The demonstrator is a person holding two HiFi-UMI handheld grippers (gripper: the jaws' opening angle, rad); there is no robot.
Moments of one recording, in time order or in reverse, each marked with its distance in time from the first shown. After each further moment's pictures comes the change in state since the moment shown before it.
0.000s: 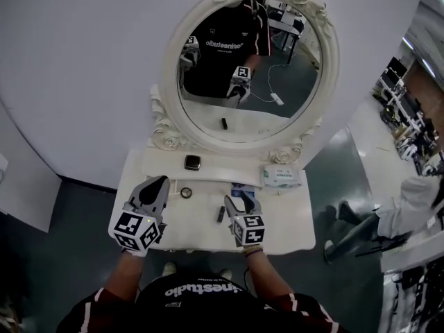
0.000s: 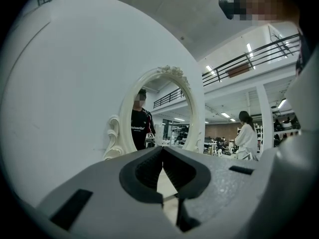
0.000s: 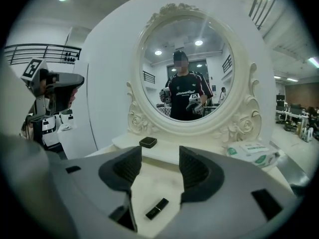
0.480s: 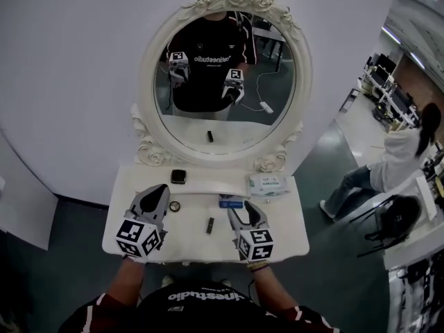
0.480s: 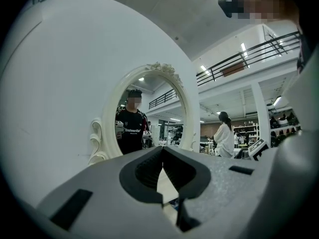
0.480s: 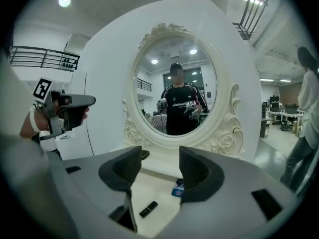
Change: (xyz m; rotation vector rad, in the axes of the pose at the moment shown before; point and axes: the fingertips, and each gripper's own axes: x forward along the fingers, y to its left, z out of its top) left arm 0.039 -0.040 0.010 0.041 -0.006 -0.045; right arm -0.065 -0.036 0.047 0.030 -0.096 -0.030
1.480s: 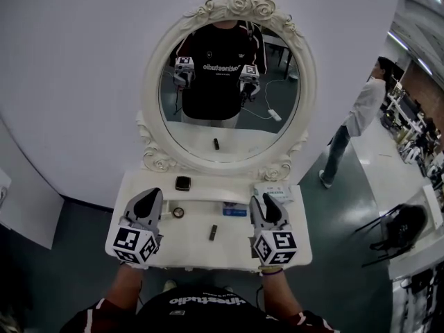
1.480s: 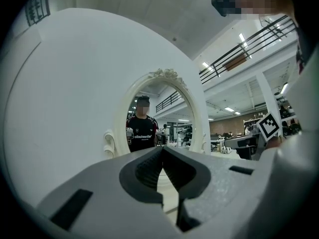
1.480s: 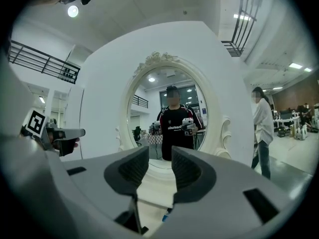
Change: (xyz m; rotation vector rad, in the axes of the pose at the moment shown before) left arm -0.014 0.015 0.022 0.080 -0.033 0.117; right arm -0.034 -0.031 0.104 0.010 -0.213 -0.052
